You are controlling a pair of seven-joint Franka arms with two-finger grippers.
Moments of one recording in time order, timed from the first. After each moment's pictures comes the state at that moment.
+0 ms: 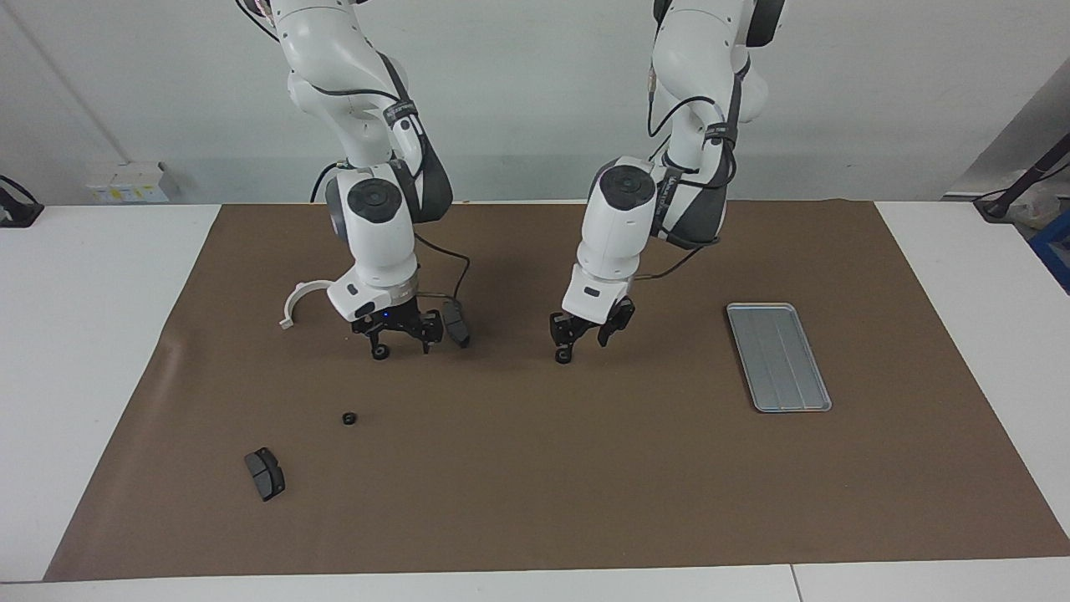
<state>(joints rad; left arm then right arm) -0.68 0.46 0.11 -1.66 -0.07 2.23 -0.78 0.08 0.20 0.12 -2.12 -0.13 2.37 0.34</state>
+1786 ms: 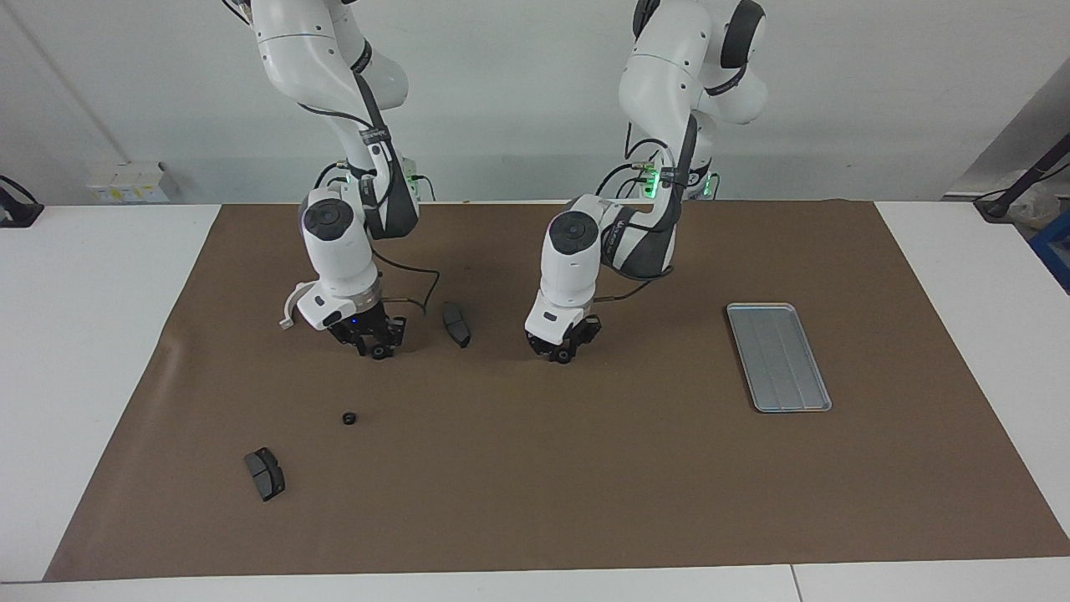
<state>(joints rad) -0.75 0.51 0.11 -1.72 -0.06 2.25 -0.77 0.03 0.20 0.13 -2.25 -0.10 2.52 0.31</state>
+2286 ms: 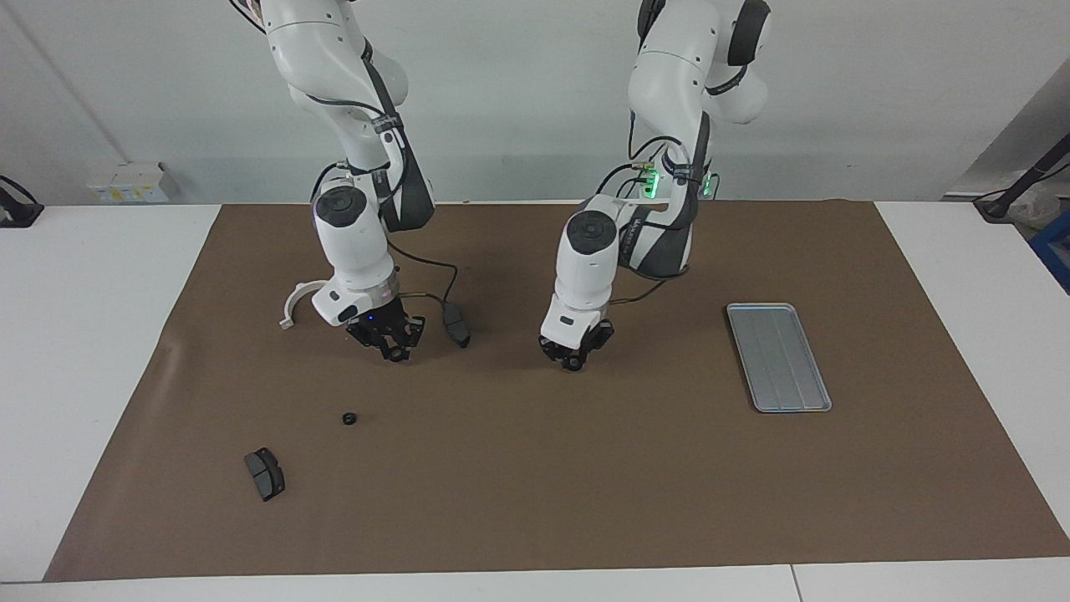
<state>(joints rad) -0.65 0.46 0.13 -1.70 -0.06 2.23 -0.78 0.12 0.19 0.14 -2.10 -0.02 2.45 0.39</state>
